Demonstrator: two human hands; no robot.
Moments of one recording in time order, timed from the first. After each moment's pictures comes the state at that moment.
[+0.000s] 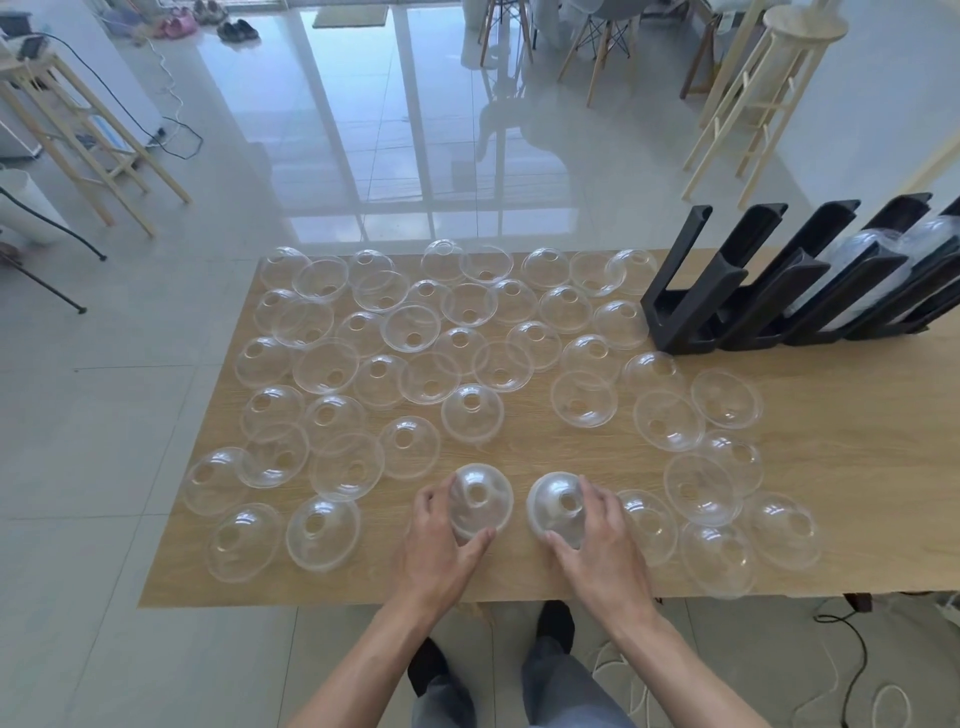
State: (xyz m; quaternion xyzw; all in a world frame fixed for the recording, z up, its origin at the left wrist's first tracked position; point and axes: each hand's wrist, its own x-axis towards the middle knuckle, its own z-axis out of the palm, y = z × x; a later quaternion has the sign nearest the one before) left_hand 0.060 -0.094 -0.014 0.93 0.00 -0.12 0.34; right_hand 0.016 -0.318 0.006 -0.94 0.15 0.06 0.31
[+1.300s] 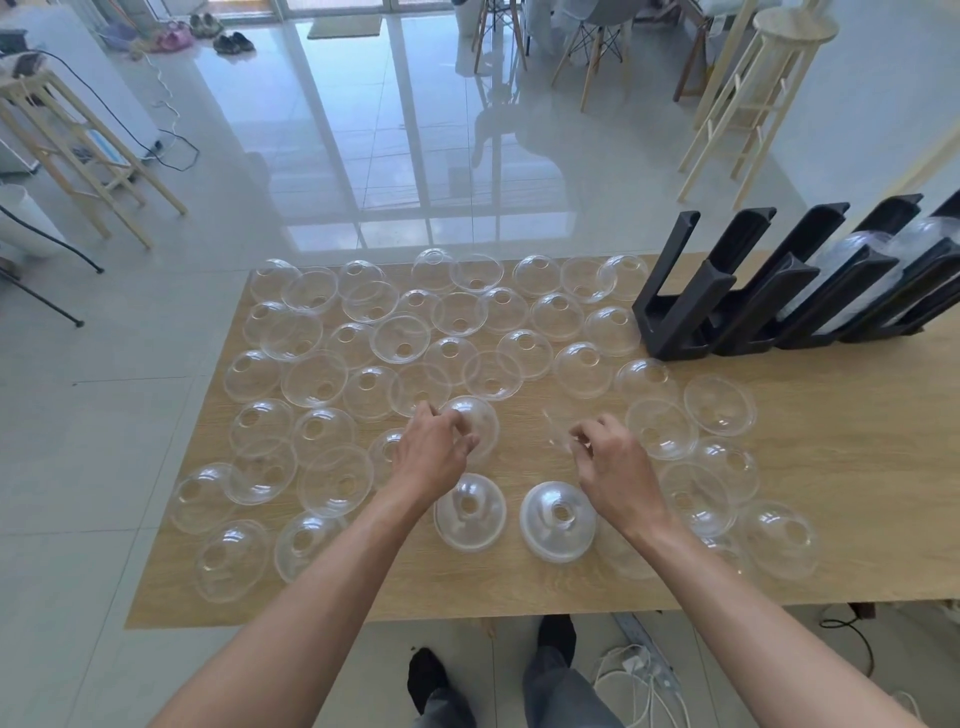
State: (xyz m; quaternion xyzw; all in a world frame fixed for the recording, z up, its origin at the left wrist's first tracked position) left_hand 0.188 -0.124 0.031 0.95 -0.03 -0.14 0.26; right_hand 0.116 -0.366 0.032 -0.95 0.05 -0.06 0.29
